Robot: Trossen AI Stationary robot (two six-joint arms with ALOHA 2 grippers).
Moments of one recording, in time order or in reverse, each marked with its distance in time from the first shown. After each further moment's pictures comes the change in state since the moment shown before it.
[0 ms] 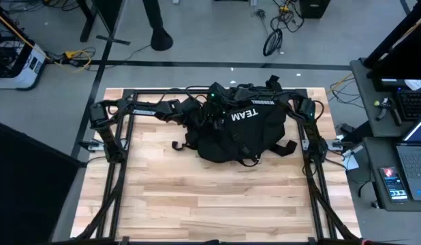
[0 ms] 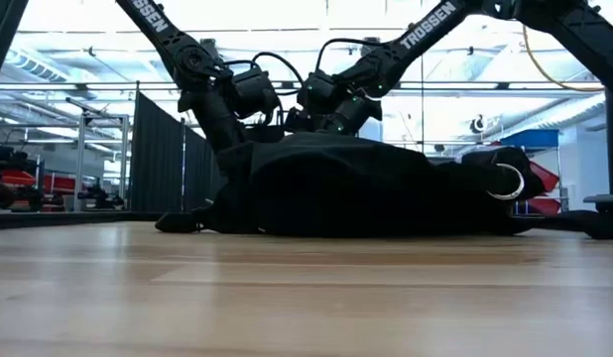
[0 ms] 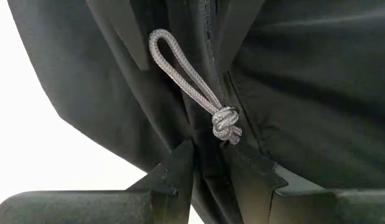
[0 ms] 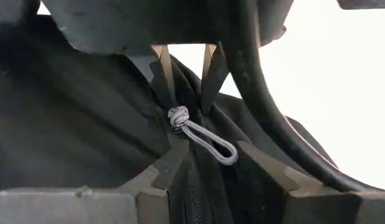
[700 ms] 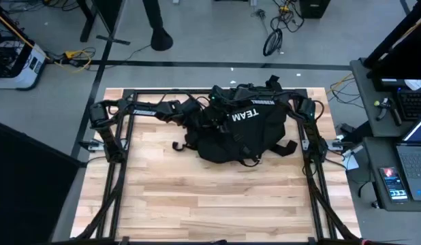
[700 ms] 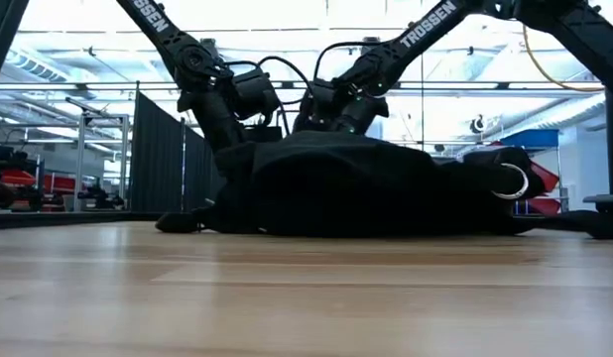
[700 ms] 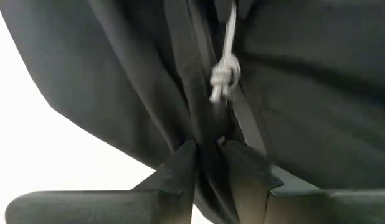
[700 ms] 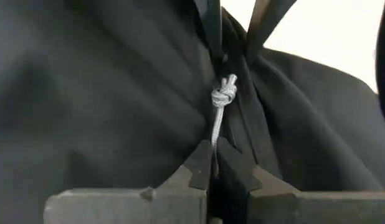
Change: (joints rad) left arm -0.003 0.001 0.001 -0.033 0.002 0.001; right arm -0.015 -0.008 0.003 -0.222 0.013 -0.144
